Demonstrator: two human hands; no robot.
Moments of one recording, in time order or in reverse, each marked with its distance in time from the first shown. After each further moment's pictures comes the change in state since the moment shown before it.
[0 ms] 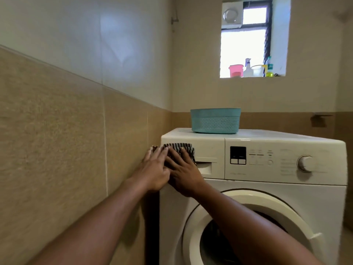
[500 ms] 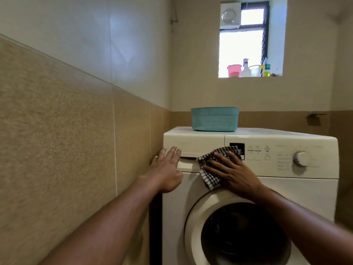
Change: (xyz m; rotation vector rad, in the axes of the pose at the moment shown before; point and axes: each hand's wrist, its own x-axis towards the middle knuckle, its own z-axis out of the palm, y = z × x) left_hand -0.025 0.024 -0.005 0.096 -0.121 0.111; right_hand -0.125 0.096 -0.012 -0.202 -0.015 -0.003
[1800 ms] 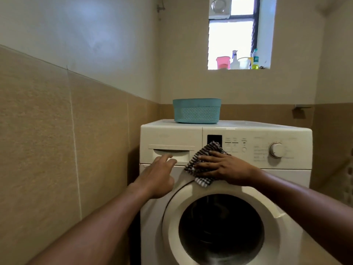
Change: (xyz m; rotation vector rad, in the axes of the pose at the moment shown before) left_hand 0.010 0.046 0.047 -0.111 0.109 0.117; right_hand -0.028 0.057 -0.015 0.112 -0.125 -0.409
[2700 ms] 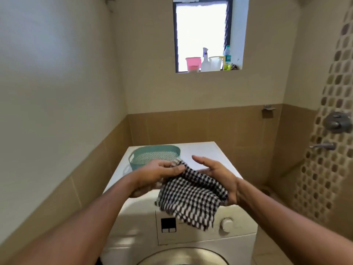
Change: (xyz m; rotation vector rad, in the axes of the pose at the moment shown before) left_hand 0.259 0.146 -0.219 -1.134 -0.603 -0.280; right_hand -0.024 0.245 -0.214 2.854 -0.139 0.921
